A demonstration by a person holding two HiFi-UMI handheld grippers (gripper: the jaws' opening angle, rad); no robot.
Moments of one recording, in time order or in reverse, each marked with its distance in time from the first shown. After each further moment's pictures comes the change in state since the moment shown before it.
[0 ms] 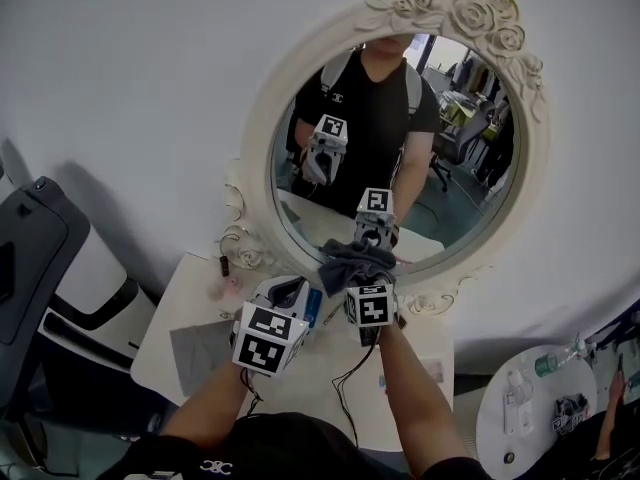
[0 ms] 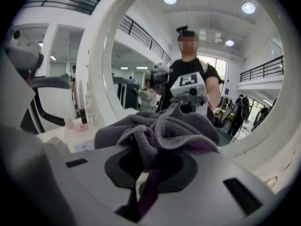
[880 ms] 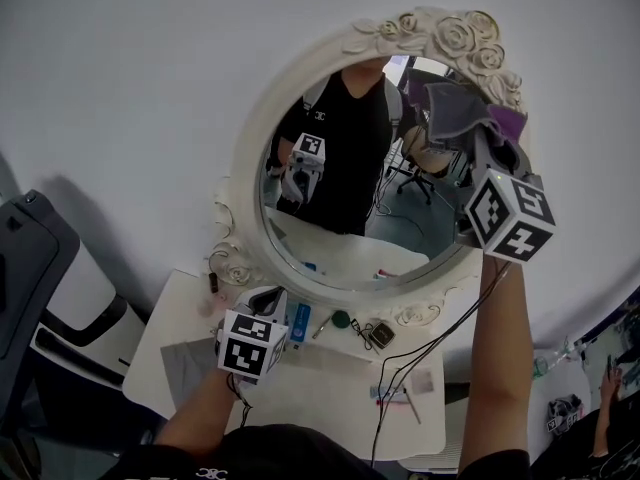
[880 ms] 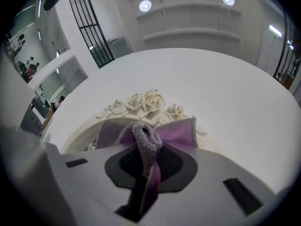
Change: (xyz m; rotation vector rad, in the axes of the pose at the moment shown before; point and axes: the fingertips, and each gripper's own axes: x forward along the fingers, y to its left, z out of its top) left arm 0.000 0.023 -0.007 -0.031 0.015 0.023; right arm -0.303 -0.128 0.381 -0.101 -0.857 -0.302
